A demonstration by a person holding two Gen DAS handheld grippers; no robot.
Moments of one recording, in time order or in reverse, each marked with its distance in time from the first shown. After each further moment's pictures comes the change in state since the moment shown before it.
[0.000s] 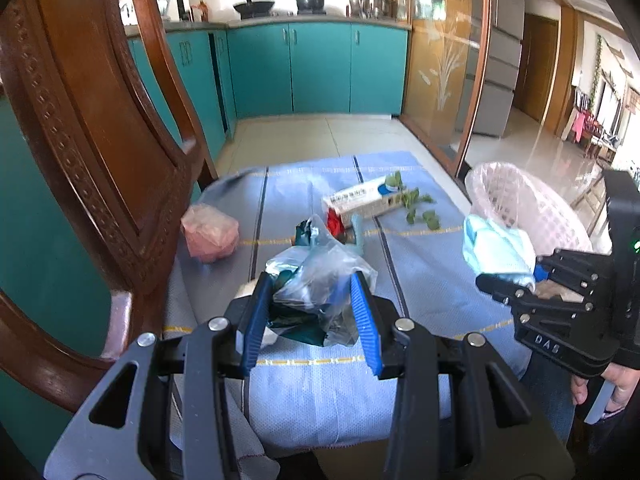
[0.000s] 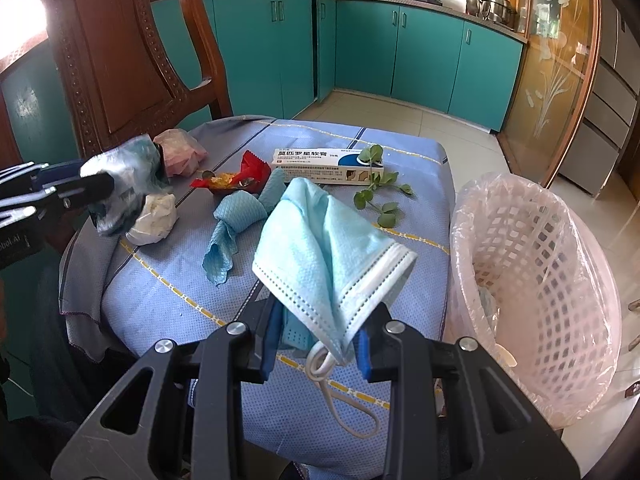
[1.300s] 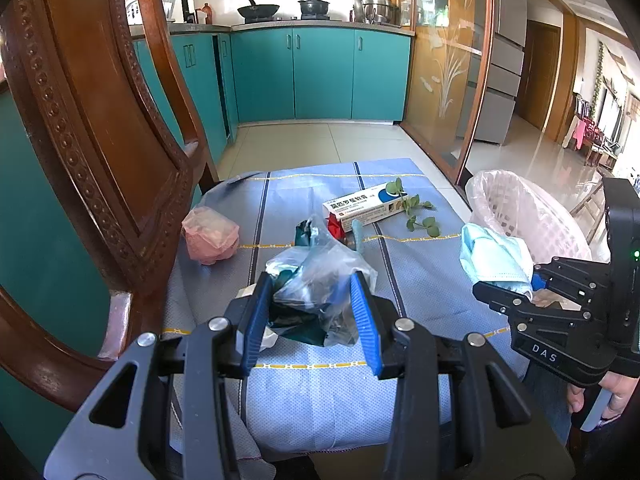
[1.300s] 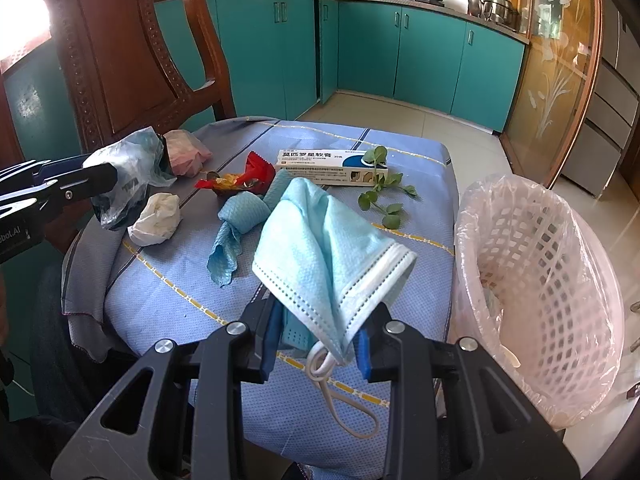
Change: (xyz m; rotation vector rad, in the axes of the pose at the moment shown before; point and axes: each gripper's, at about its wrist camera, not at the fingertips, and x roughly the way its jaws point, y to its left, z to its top) left arm 0.003 0.003 0.000 -0.017 0.002 0.000; right arm 0.000 0.002 -0.001 -0.004 0.000 0.009
